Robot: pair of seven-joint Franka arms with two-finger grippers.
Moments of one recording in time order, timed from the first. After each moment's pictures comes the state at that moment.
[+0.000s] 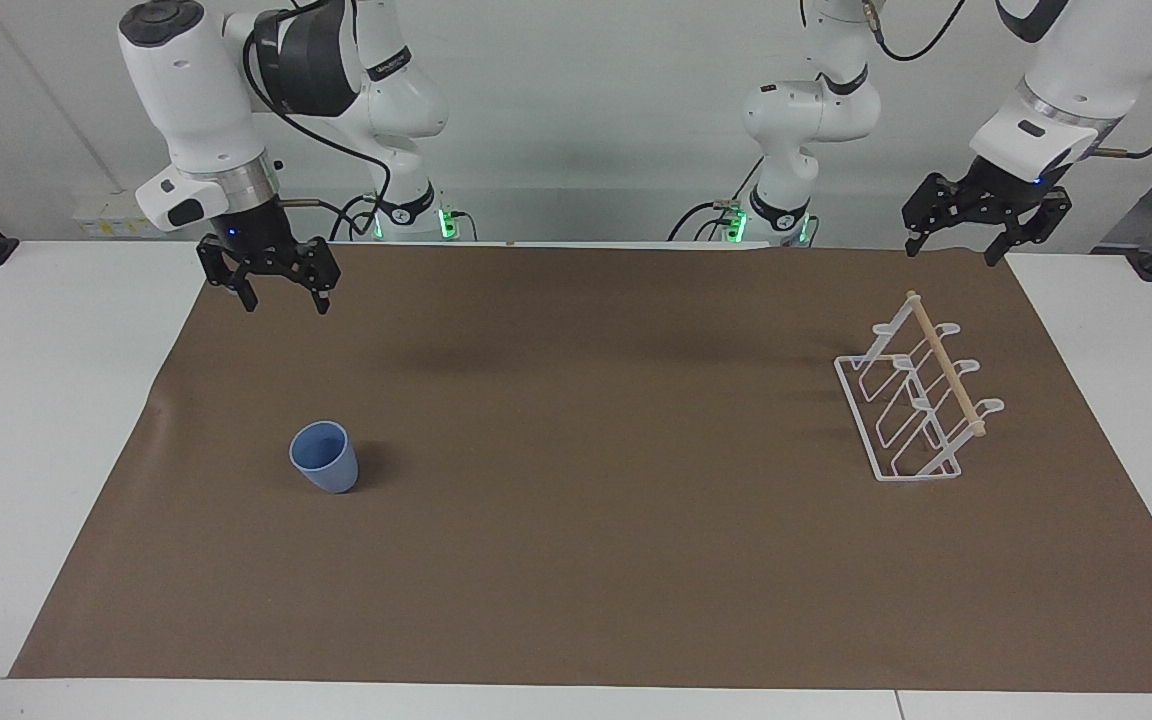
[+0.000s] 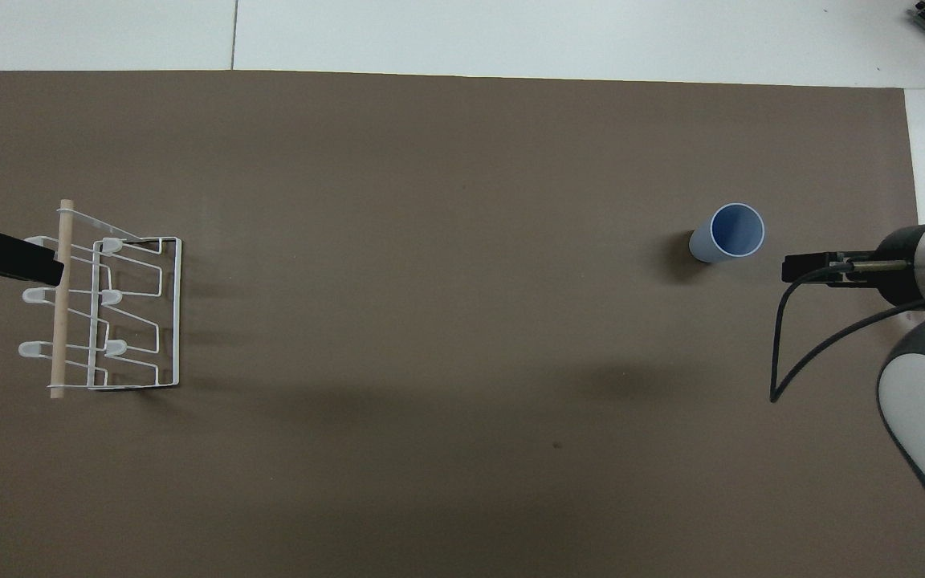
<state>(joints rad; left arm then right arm) -0.04 -0.02 -0.04 -1.50 -0.02 1.46 0.12 -0.16 -0.13 0.14 -1.96 0.02 1.99 0.01</state>
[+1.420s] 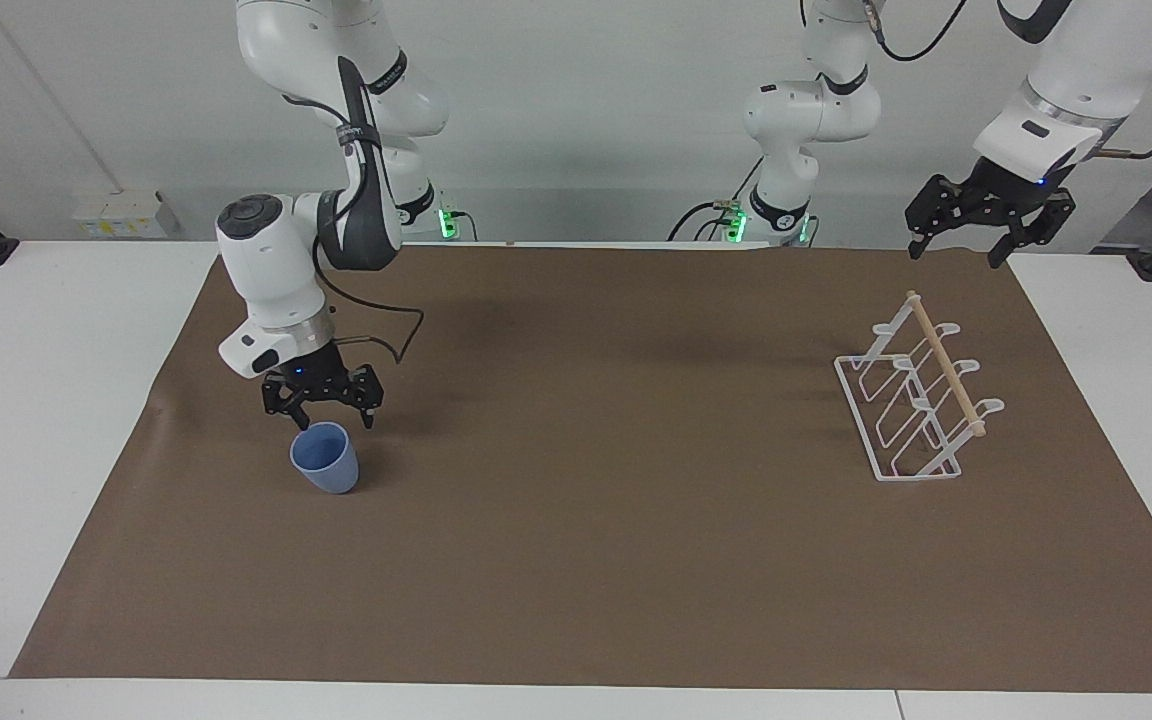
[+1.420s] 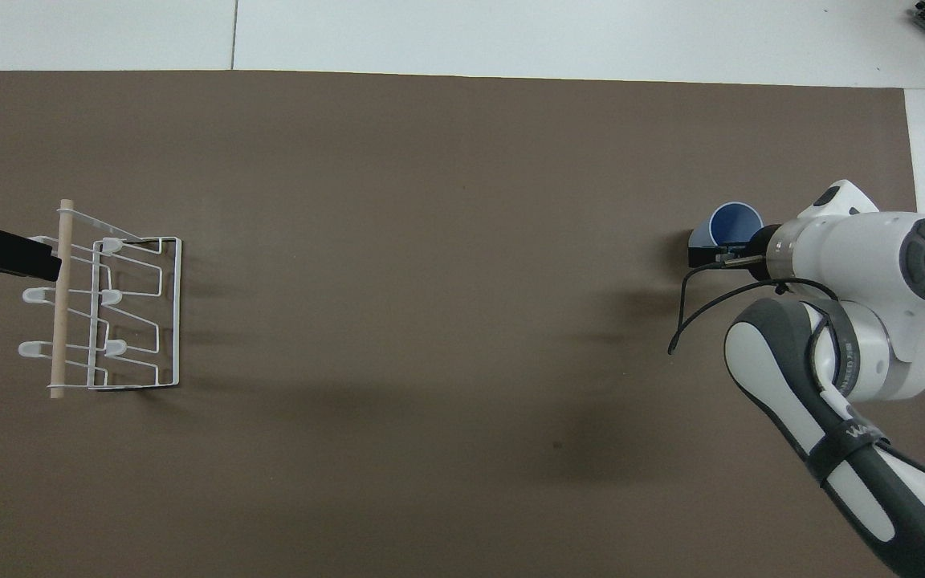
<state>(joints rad) -0.04 -0.02 -0.03 -1.50 -0.02 1.48 0.12 -0.13 0.13 0.14 -2.14 0.02 2.52 -0.06</state>
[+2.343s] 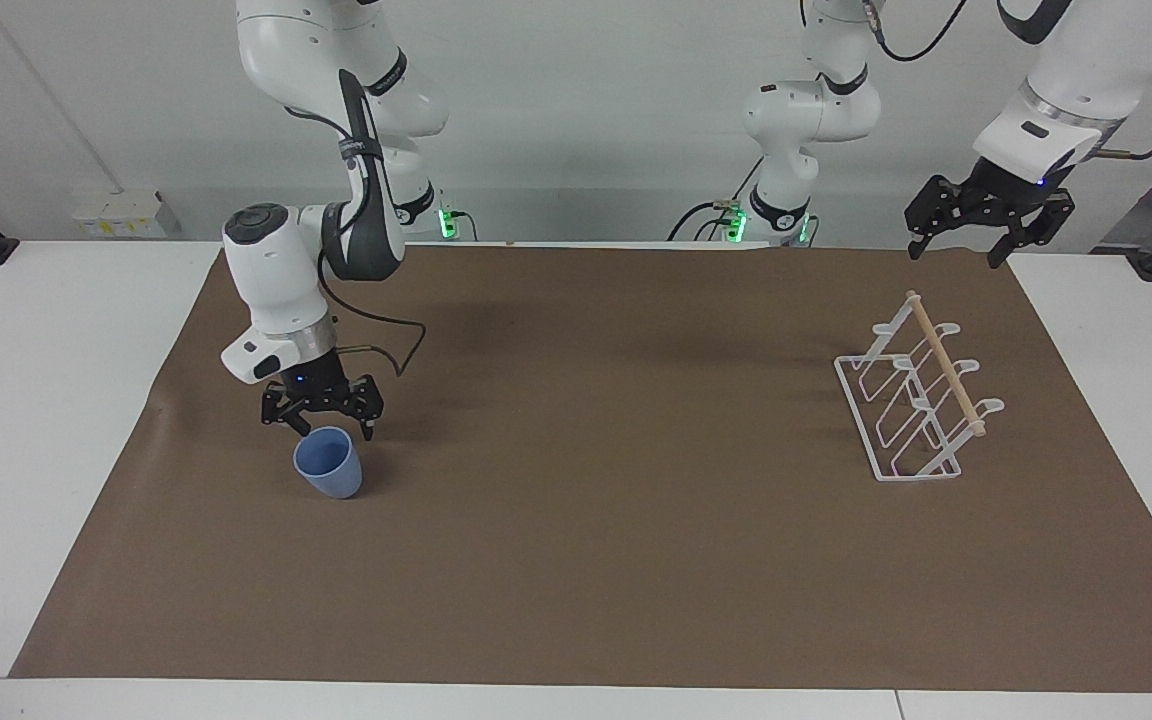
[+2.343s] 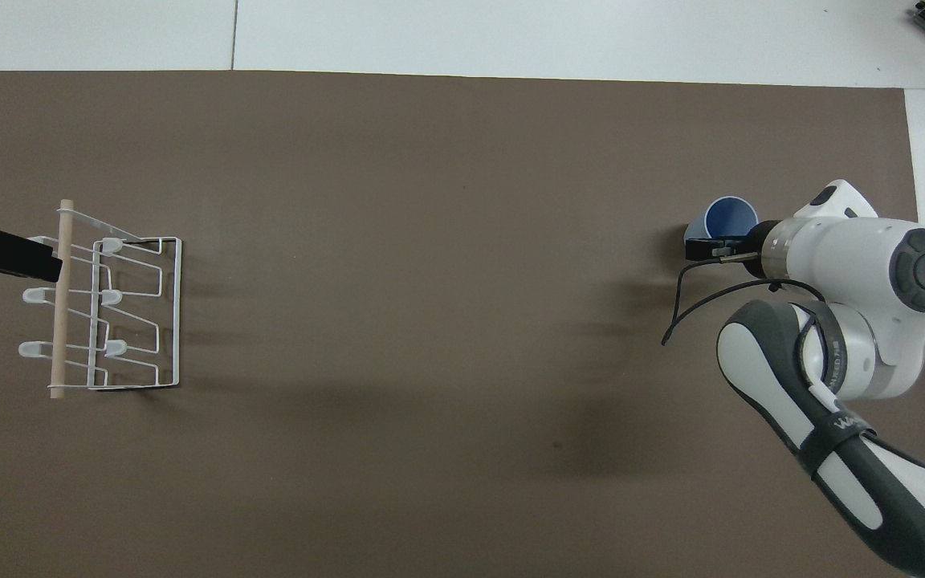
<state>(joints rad) -0.04 -0.02 -0.03 -1.50 -0.02 1.48 0.12 -0.13 0.16 0.14 -2.14 0.02 2.60 -0.06</state>
